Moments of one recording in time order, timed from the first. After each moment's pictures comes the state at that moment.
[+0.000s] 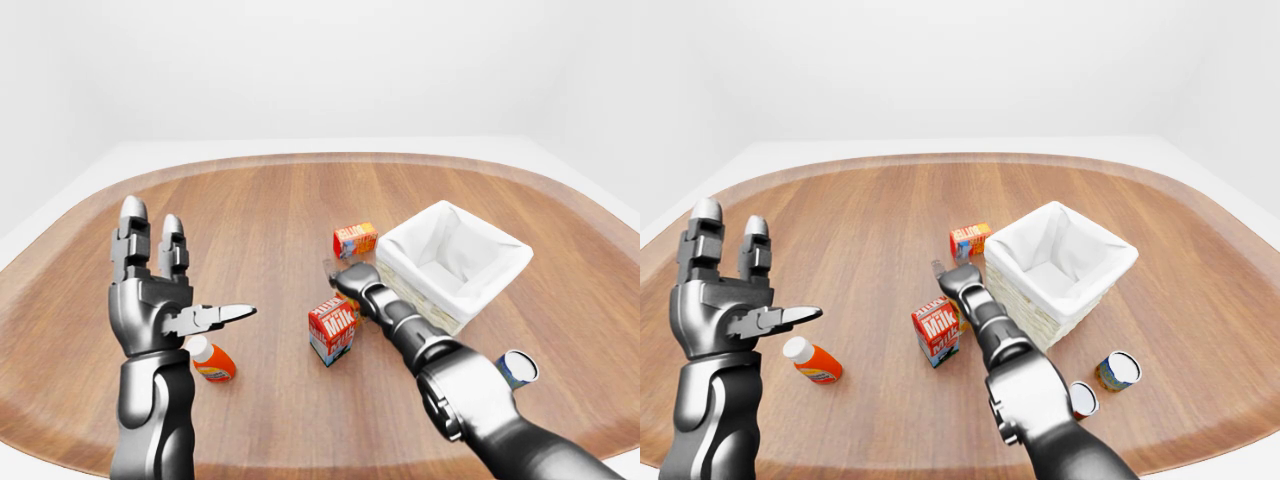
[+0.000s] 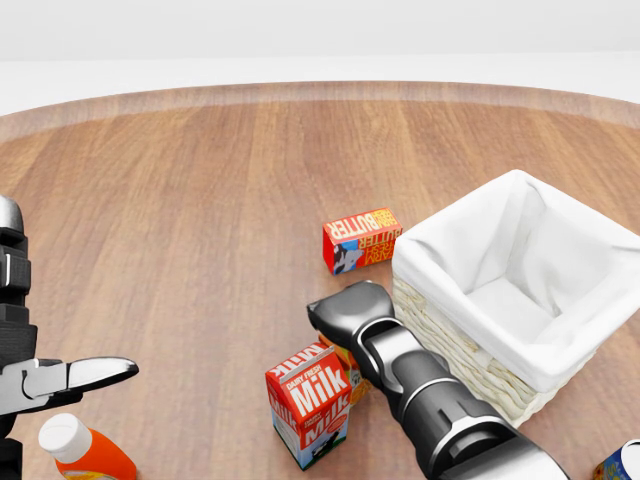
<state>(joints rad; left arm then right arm) 0.07 0.03 0.21 -0.58 -0.38 0.09 0.01 -0.91 0.02 0.13 1.39 -1.51 -0.09 -0.09</state>
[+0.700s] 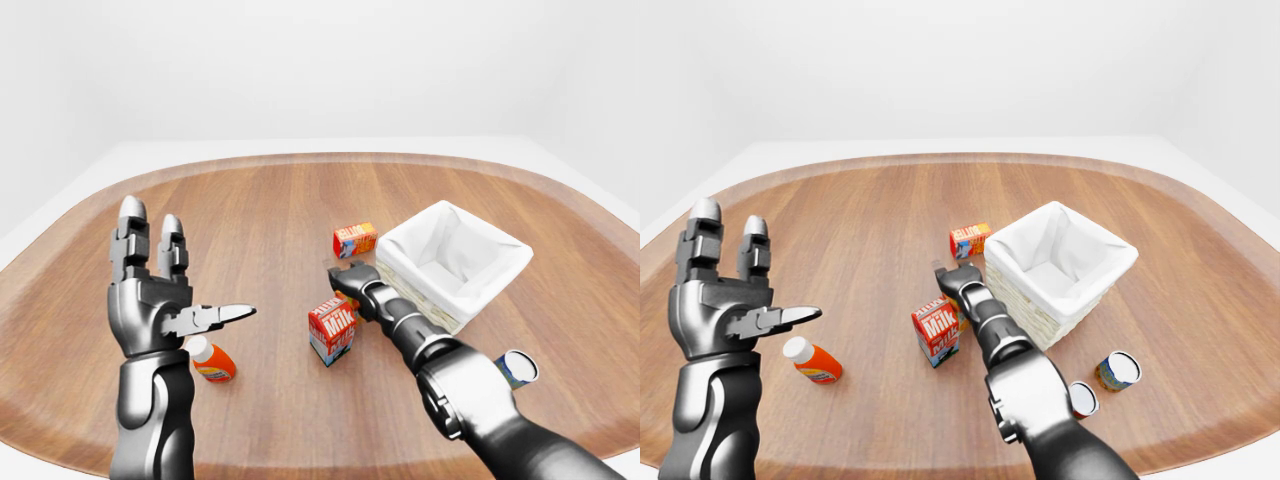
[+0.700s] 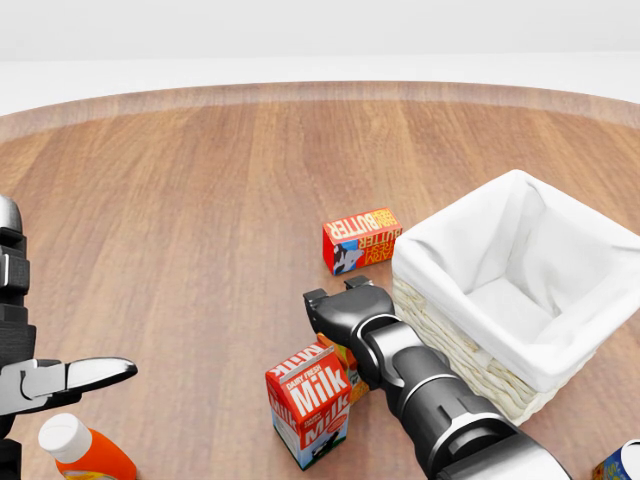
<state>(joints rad) 0.07 0.03 0.21 -0.59 -0.38 0.09 0.01 -0.92 0.02 0.13 1.38 -1.44 -0.09 0.00</state>
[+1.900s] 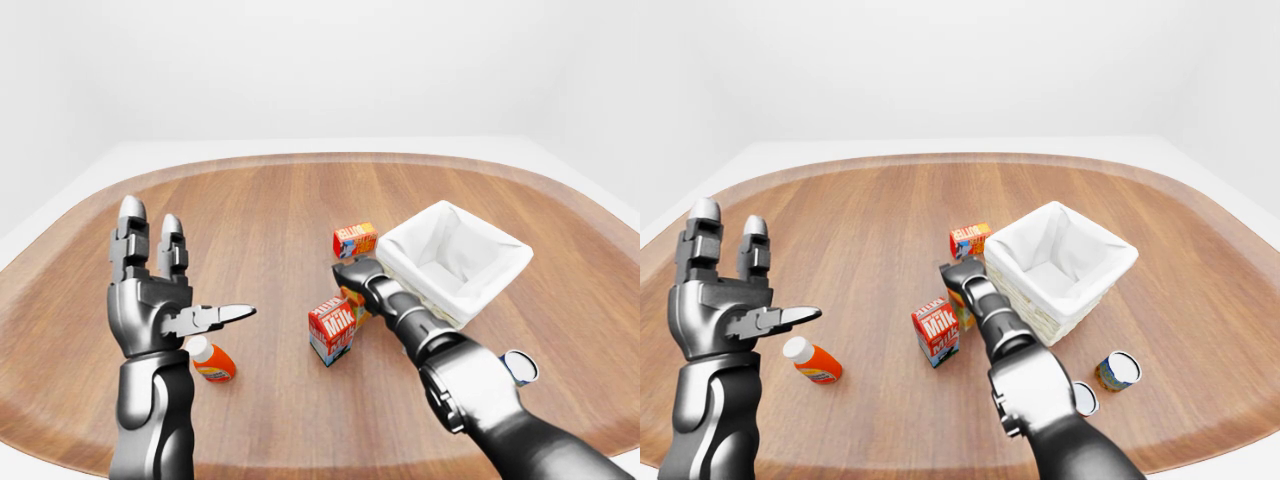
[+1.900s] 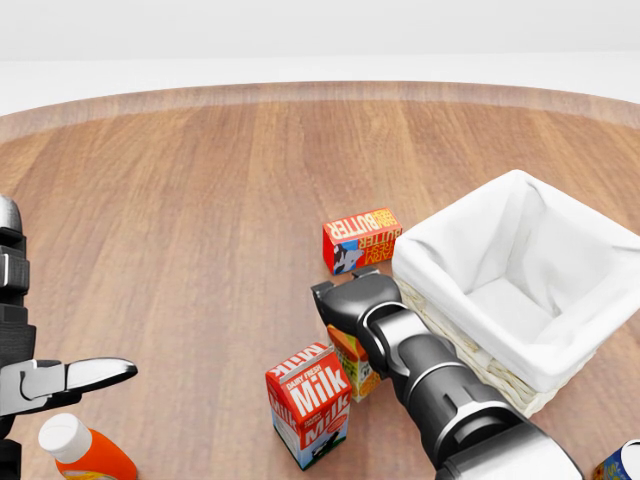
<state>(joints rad) 0.08 0.02 0.21 -0.59 -0.38 0.09 0.01 -0.95 -0.01 0.14 1.39 -1.47 -0.09 0.01</state>
